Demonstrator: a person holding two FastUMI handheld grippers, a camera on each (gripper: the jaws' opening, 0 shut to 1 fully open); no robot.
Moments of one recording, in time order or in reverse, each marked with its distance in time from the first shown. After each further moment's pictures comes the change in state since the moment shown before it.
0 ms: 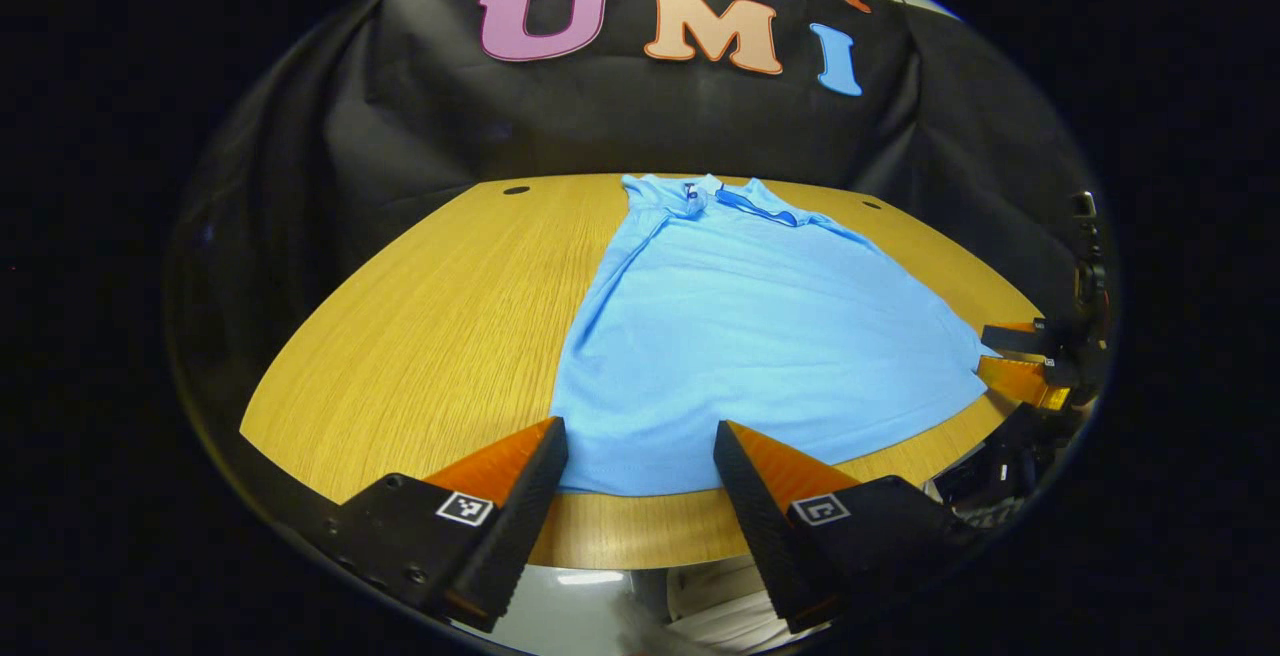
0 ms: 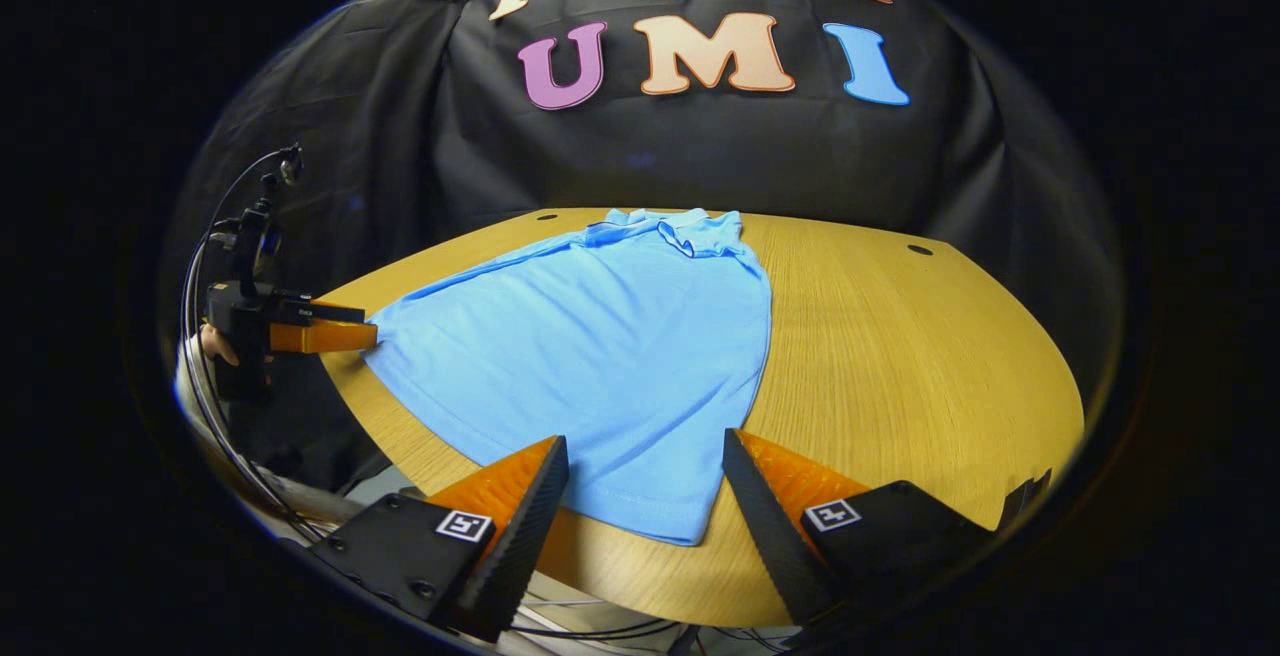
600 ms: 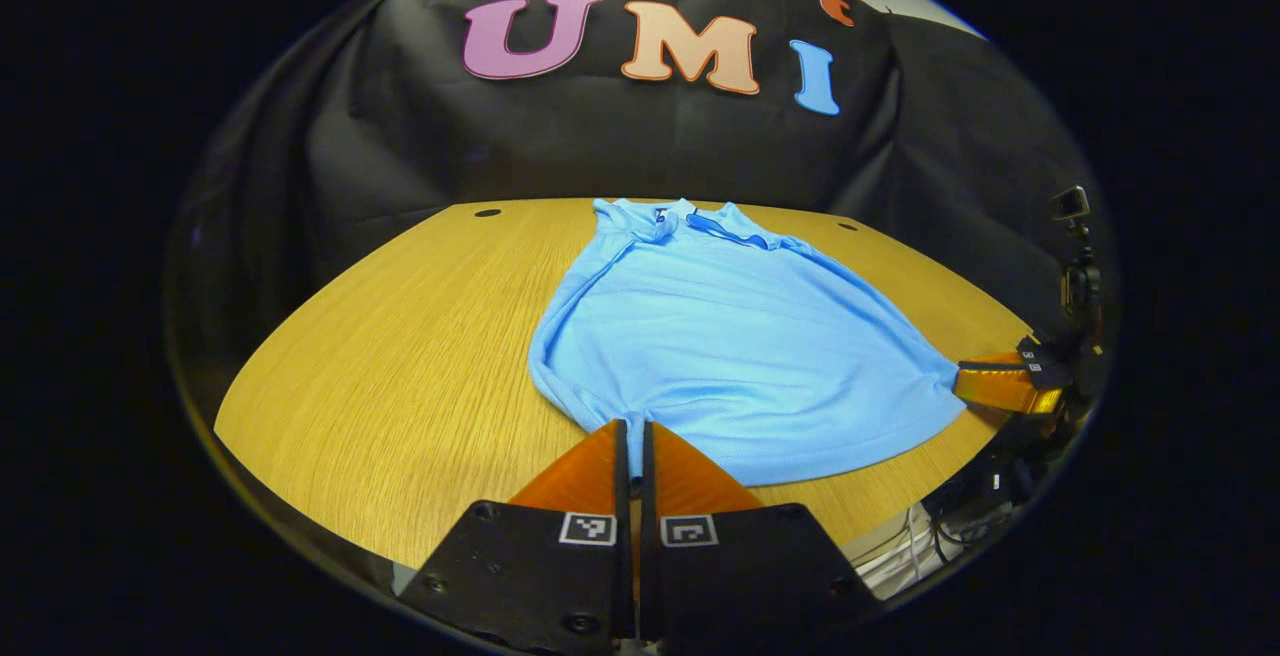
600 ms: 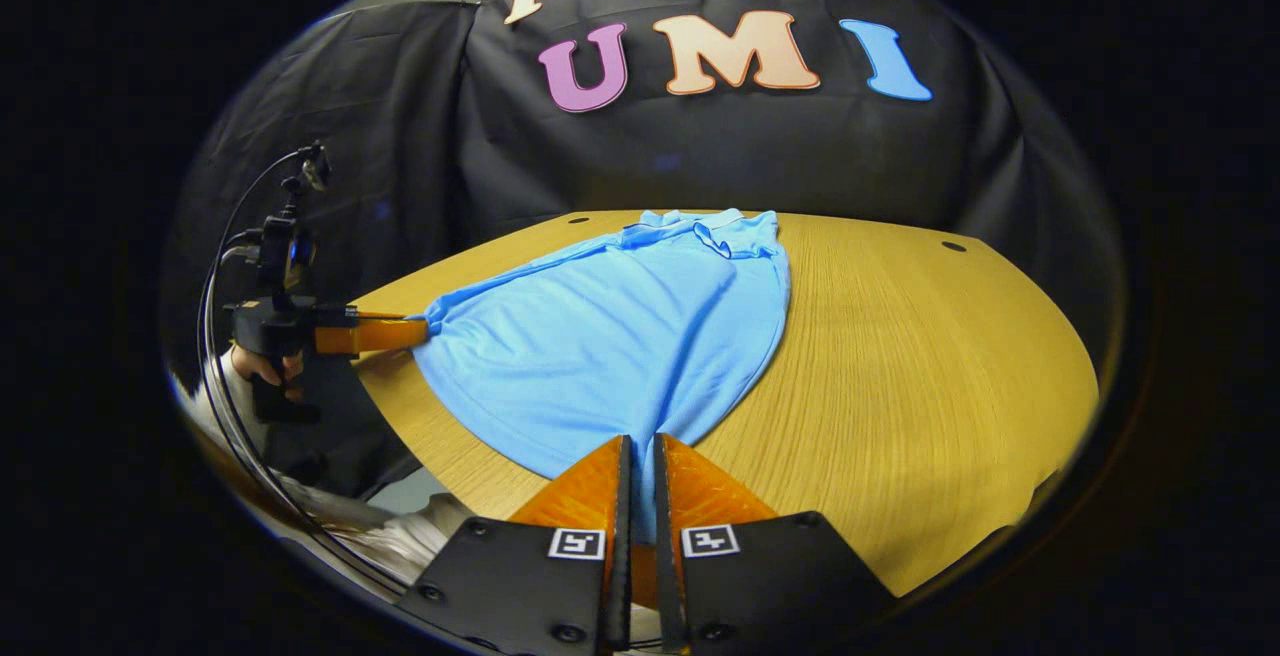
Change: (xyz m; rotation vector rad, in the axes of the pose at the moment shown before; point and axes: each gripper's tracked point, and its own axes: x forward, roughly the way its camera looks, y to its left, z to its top) left arm 0.017 -0.025 0.013 0.001 -0.093 -0.057; right arm 0.005 0.026 0.001 0.025 -0.003 0.083
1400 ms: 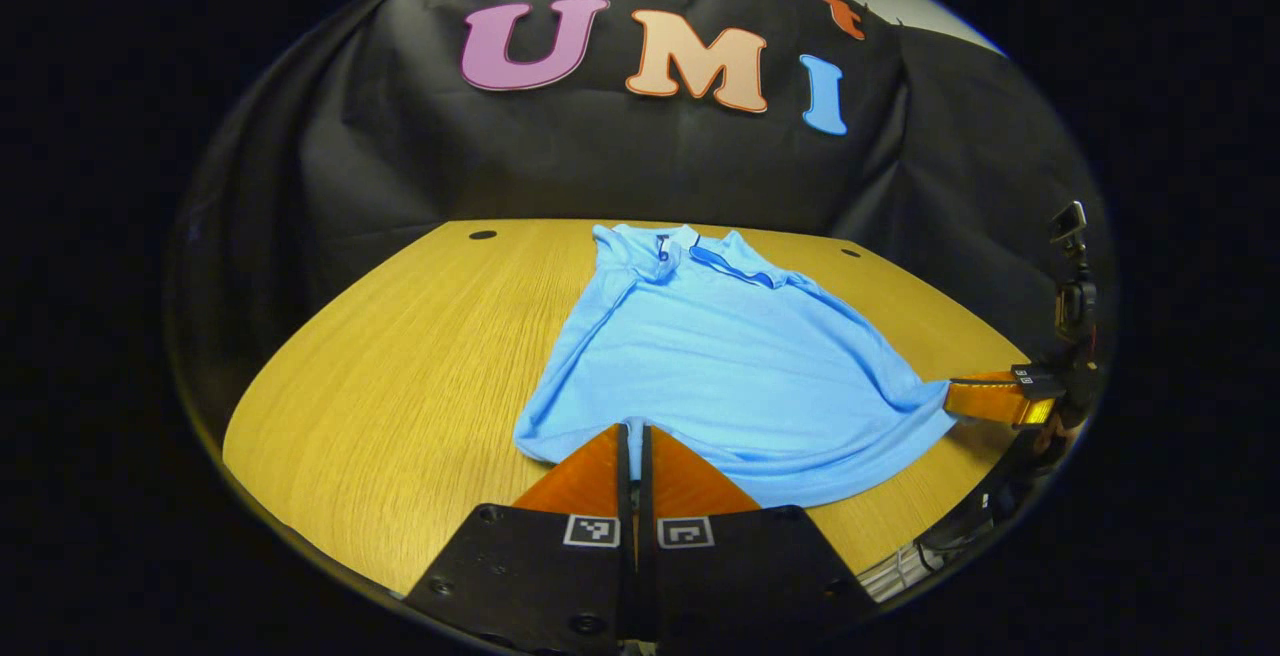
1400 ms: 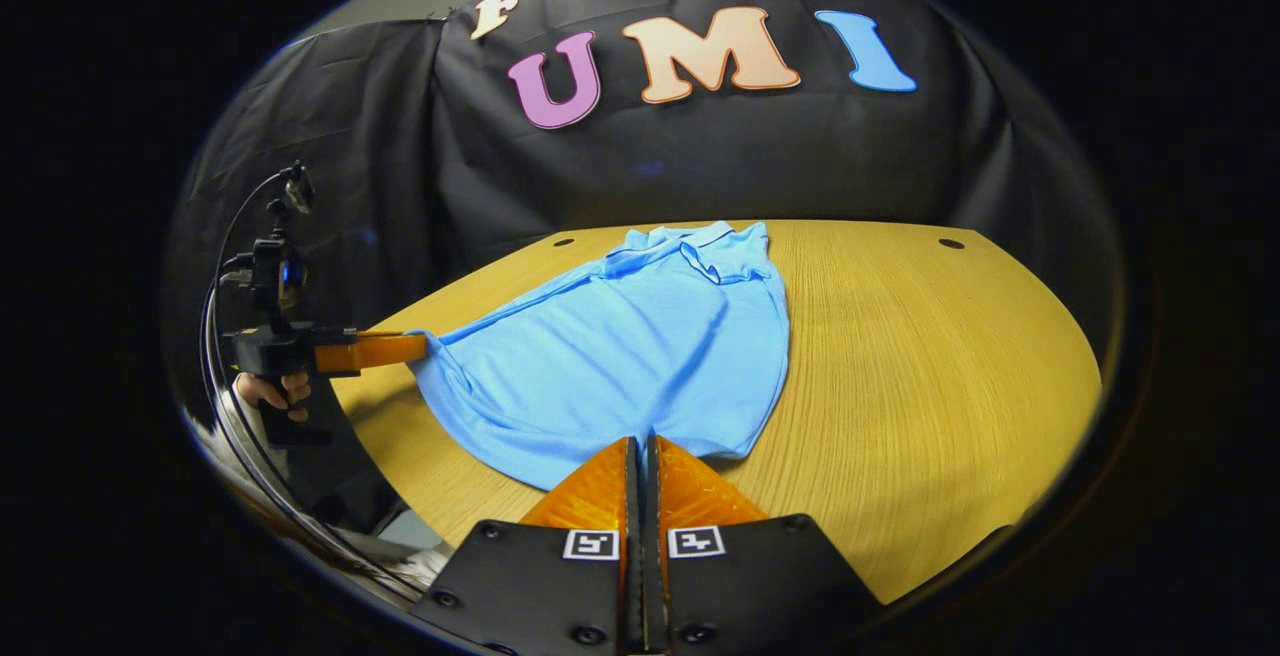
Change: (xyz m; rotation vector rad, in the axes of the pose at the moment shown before) left arm 0.028 0.007 0.067 -0.008 -0.049 -0.018; right arm 0.030 -0.012 0.050 0.087 -0.007 -0.019
